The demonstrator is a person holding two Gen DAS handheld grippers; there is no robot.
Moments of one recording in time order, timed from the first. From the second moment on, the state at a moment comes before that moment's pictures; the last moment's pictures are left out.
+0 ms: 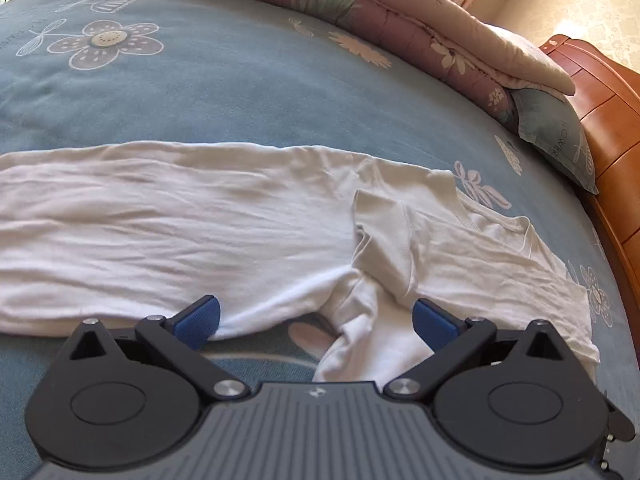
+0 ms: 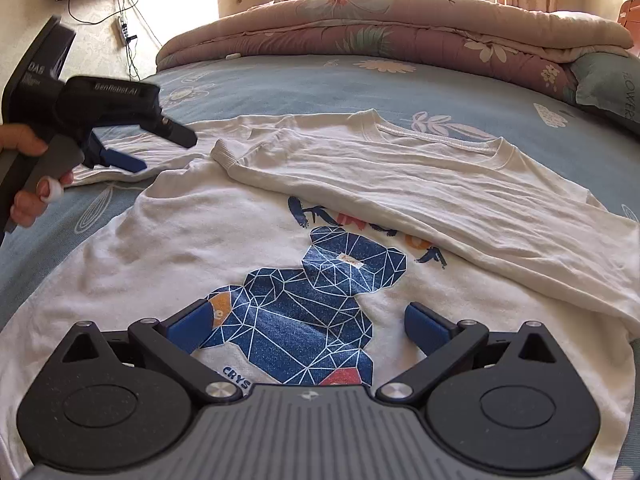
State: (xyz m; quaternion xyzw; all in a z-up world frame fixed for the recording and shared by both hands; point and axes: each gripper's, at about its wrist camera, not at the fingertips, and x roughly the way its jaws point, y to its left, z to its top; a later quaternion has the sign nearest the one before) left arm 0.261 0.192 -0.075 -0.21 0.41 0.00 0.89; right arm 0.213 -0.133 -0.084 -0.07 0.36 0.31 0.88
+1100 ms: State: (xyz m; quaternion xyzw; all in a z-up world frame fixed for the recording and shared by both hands) left arm 0.186 0.266 -0.054 -0.30 0.32 0.08 0.90; right arm 0.207 -0.132 -0.074 -0.04 0.40 0.32 0.86
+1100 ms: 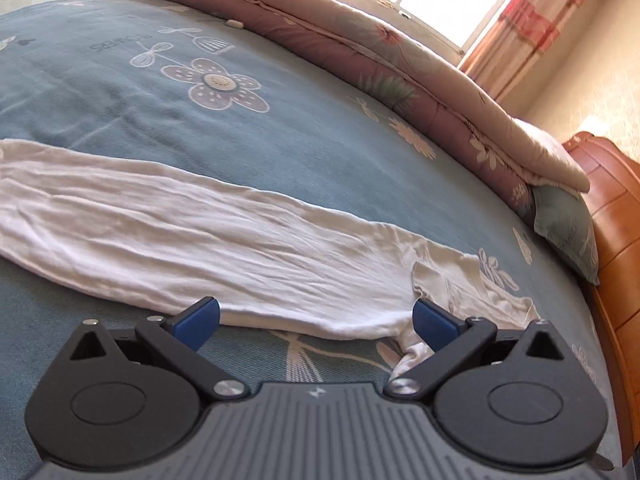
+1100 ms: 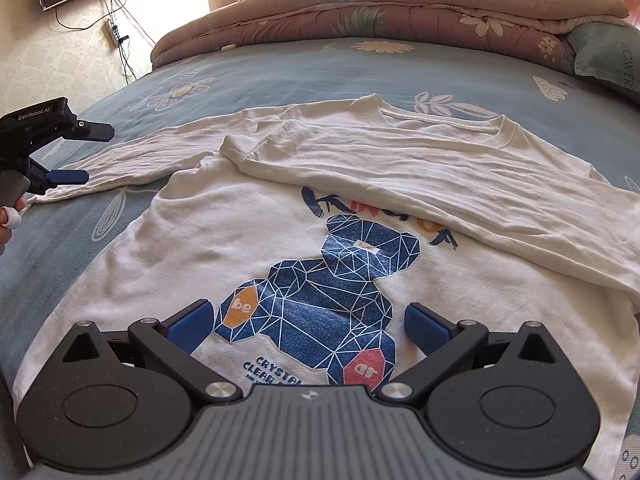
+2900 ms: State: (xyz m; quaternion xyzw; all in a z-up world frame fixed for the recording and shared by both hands) left arm 0.192 0.352 -0.053 -0.36 0.13 0.17 0.91; right arm 0.204 -0.132 -0.074 -0.02 0.38 0.34 0.86
